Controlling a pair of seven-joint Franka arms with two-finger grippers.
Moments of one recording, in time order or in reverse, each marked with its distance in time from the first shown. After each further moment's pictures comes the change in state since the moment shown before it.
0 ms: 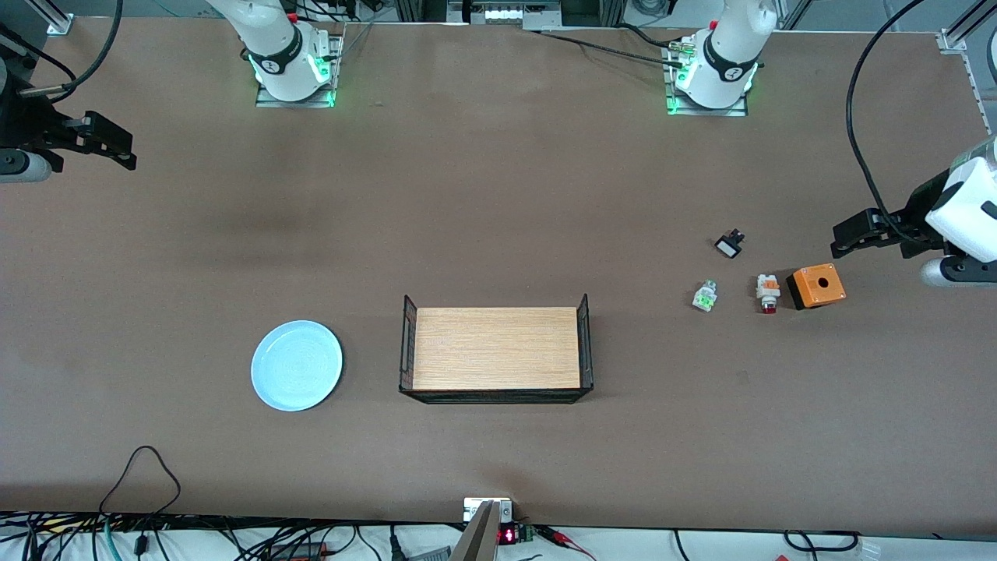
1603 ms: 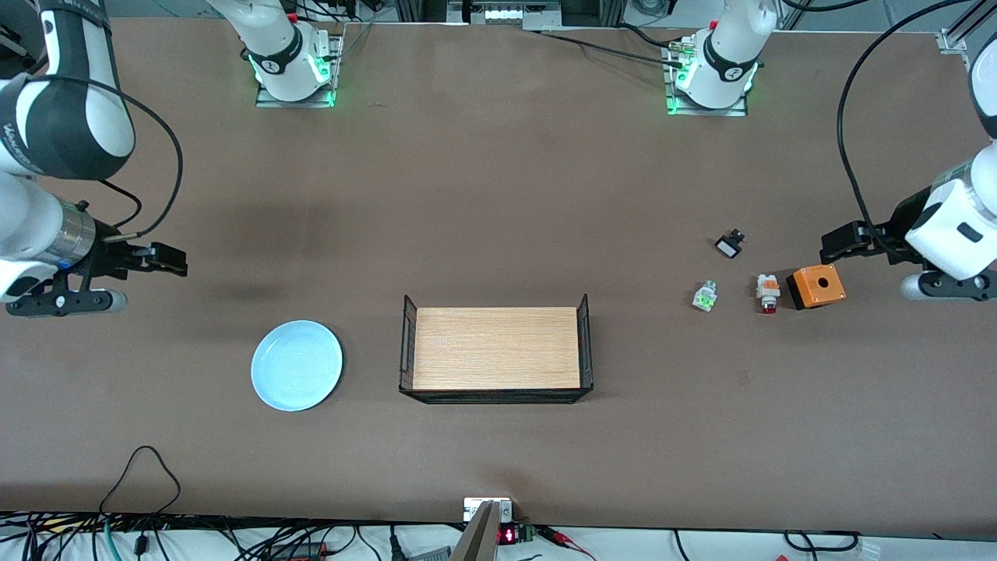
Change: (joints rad) left arm 0.001 0.044 -0.002 -0.014 0.000 0.000 0.001; right arm -0.006 0.323 -0.008 0.005 0.003 0.329 0.002
